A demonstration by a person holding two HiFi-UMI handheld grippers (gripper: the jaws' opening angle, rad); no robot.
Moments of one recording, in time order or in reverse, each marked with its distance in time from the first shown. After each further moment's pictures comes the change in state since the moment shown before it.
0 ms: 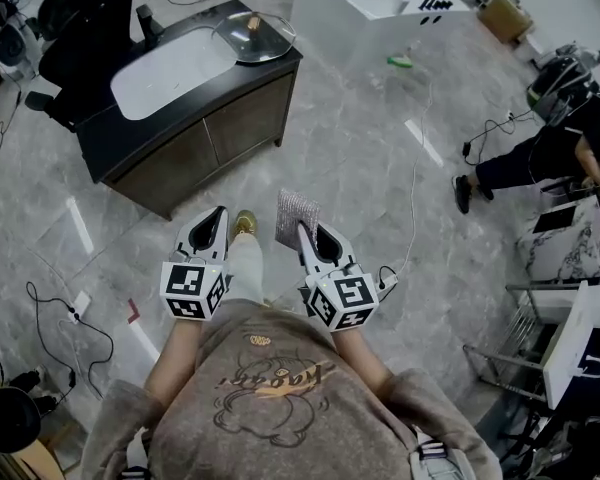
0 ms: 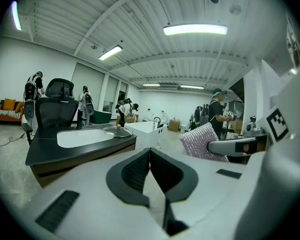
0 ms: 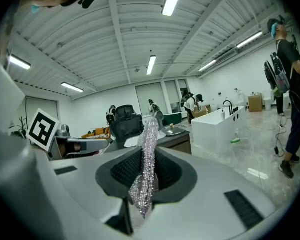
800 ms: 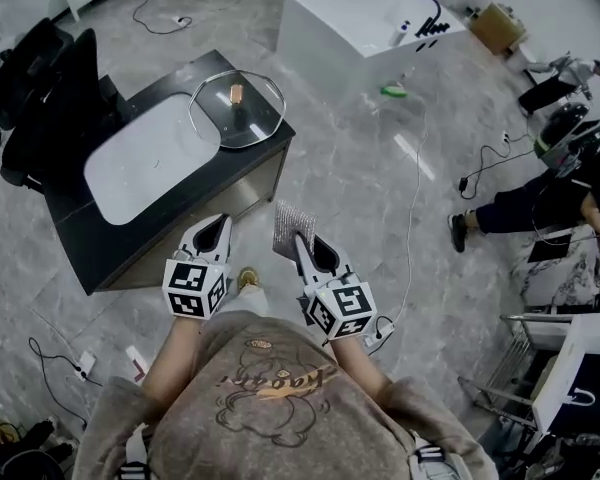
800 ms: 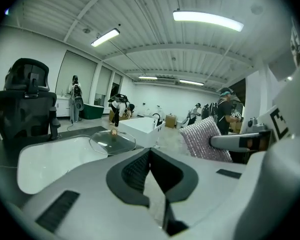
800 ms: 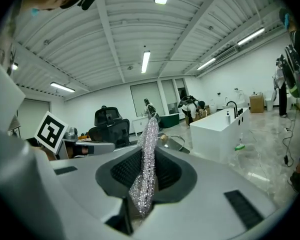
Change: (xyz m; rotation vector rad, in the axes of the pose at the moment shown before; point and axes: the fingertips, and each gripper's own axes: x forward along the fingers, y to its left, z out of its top) left arm 0.258 0.117 0.090 -0.007 0.081 -0.093; right arm 0.234 -0.118 0.104 0.016 0.000 -0.027
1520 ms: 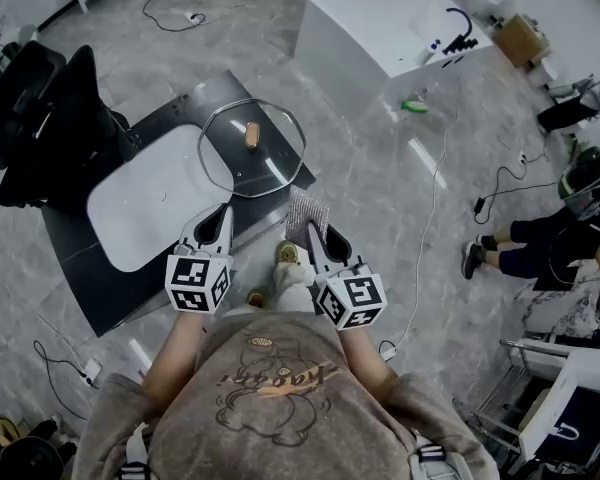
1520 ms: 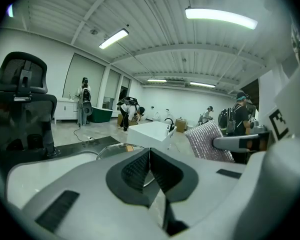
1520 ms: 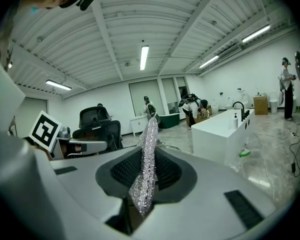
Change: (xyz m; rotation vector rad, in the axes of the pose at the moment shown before) left arm 0.120 0.112 0.073 -0.025 -0.047 0.092; right arm 0.163 -0.071 0.062 -0.017 0.016 0.002
